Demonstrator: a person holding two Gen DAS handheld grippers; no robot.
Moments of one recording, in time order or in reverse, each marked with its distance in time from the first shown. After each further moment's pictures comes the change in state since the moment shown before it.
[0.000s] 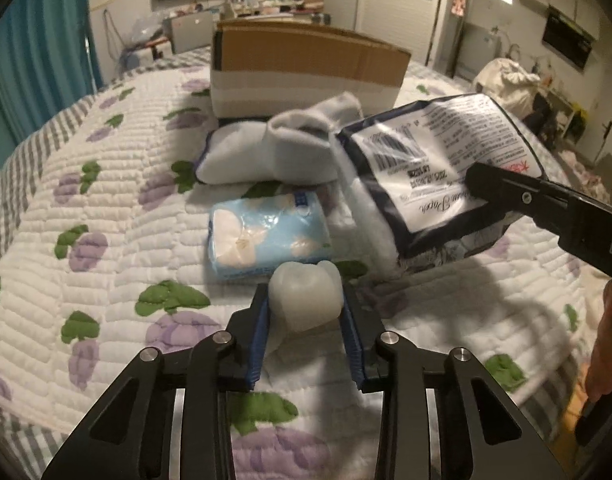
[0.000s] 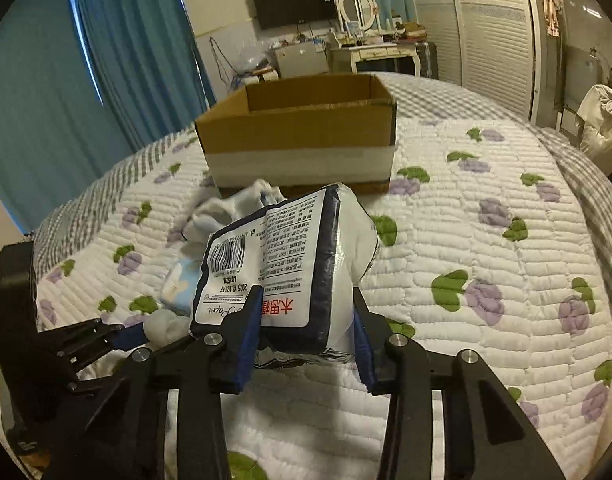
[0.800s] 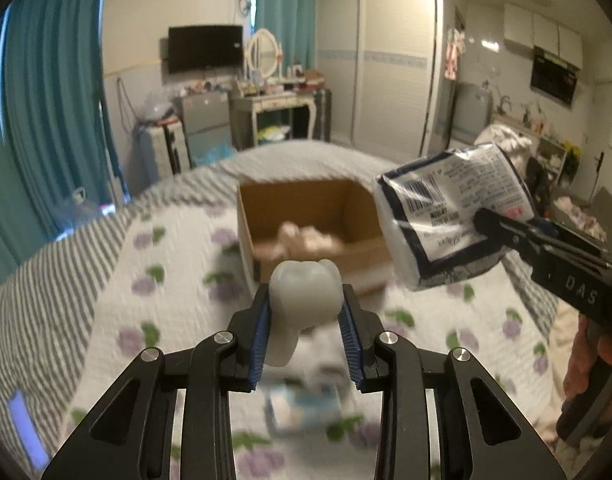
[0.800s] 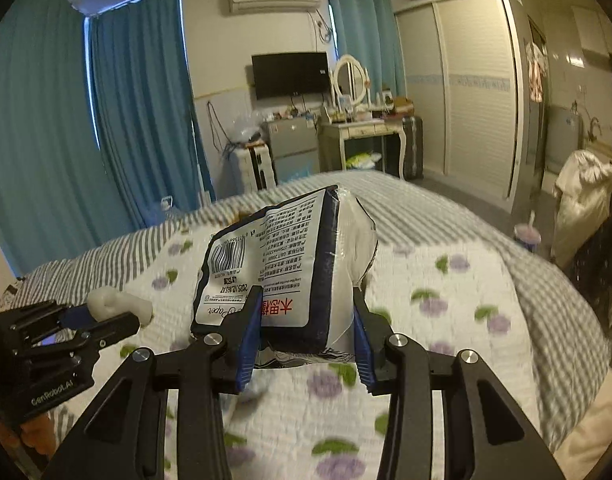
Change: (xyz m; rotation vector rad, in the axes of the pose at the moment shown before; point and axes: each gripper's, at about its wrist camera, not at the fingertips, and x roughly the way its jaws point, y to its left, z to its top) left arm -0.084 0.023 0.137 0.024 -0.270 0.025; right arm -0.060 0.009 0.128 -0.070 -0.245 -0.068
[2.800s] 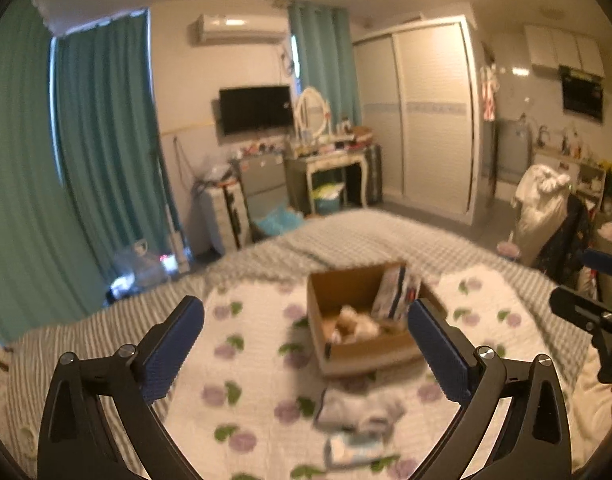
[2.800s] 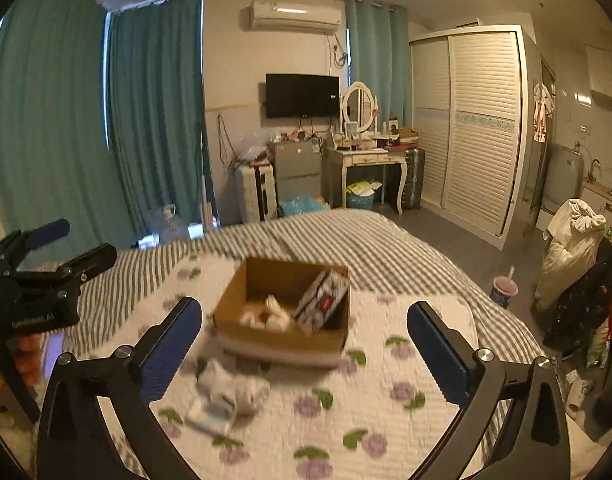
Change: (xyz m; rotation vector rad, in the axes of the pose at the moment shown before) left arm -0.094 0.002 0.032 0.010 -0.162 0.222; right arm -0.090 0.013 0.036 -0.087 -0.017 -0.023
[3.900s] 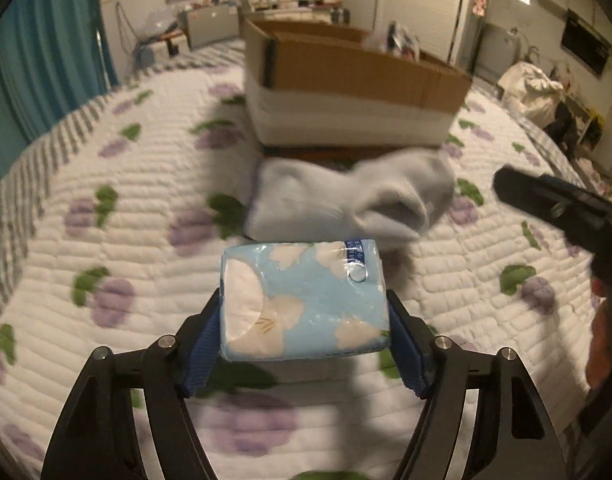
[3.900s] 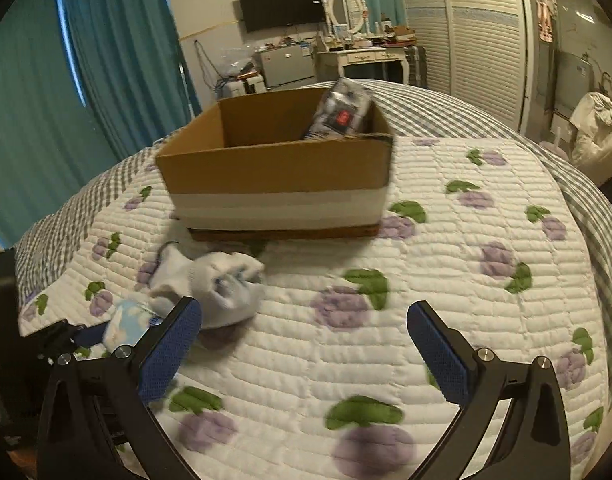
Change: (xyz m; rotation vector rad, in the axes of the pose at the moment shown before) left arm 0.140 -0.024 -0.177 -0.012 0.453 -0.172; right arm 0.174 0.011 -0.142 0.132 0.273 0.059
